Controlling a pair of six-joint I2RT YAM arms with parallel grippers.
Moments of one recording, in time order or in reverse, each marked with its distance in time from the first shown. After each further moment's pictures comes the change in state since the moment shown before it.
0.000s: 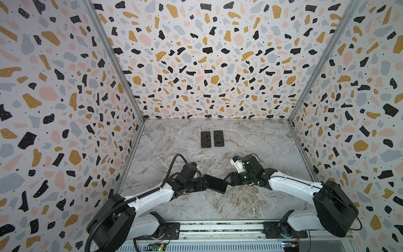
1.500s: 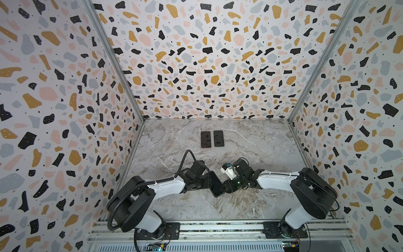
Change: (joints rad) left arm -0.030 0.269 0.145 0.069 -0.031 0.035; right arm 0.087 0.198 0.002 0.095 -0.101 -0.167
